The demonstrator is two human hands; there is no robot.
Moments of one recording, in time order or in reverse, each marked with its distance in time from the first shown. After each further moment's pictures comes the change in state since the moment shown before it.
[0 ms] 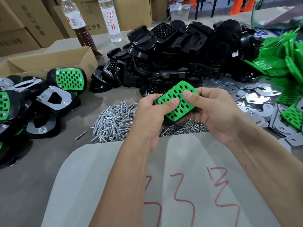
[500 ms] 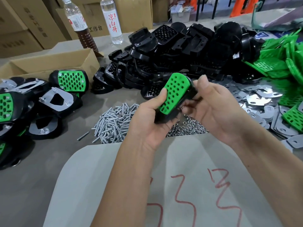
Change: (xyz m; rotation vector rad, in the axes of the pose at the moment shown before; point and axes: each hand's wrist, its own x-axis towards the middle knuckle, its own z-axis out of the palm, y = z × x) left_hand 0.001 0.008 0.003 -0.417 -0.170 -0.131; right_hand 0.003 -0.004 0.004 0.104 -0.136 -0.094
